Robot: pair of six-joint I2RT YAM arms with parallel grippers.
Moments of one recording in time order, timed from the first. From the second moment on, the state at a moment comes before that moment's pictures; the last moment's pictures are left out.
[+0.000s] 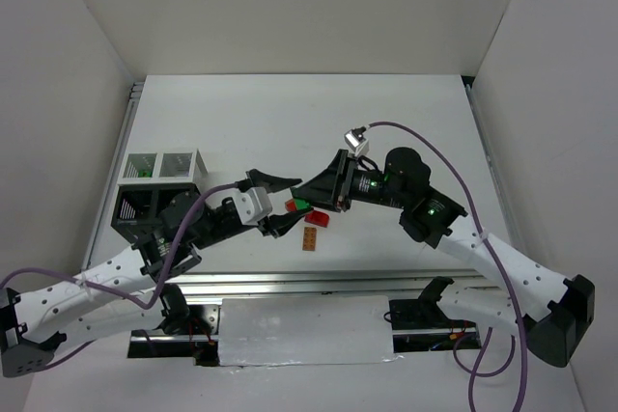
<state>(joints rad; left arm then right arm) -0.99 0.80 0.74 0.23 0.16 0.20 0.75 0.98 0.87 0.03 -0.51 1.24</state>
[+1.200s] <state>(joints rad) -0.99 0.81 0.77 0.15 0.15 0.17 0.76 0.97 0.91 0.03 -0.47 1.23</state>
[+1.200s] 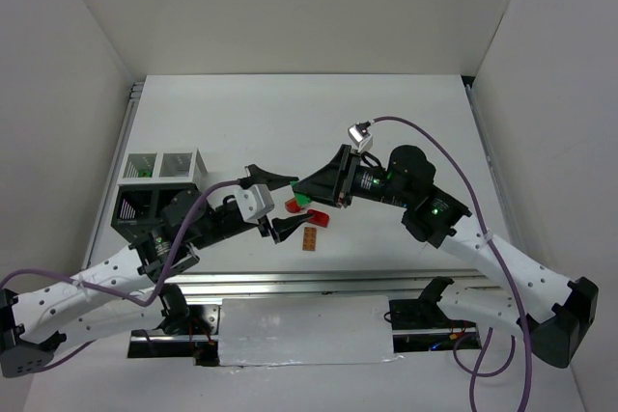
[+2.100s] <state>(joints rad) -0.99 0.82 0.78 0.14 0.11 0.17 0.75 0.98 0.93 0.01 -0.47 1.20</state>
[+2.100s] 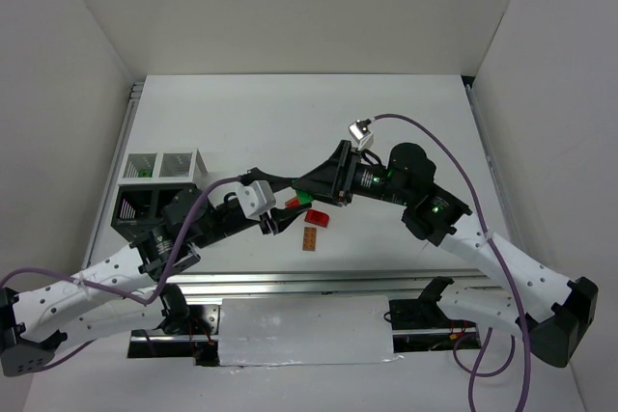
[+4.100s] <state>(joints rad) 0.22 1.36 1.25 -0.73 -0.41 -0.55 0.50 0.63 0.84 -0.42 -0.20 0.87</state>
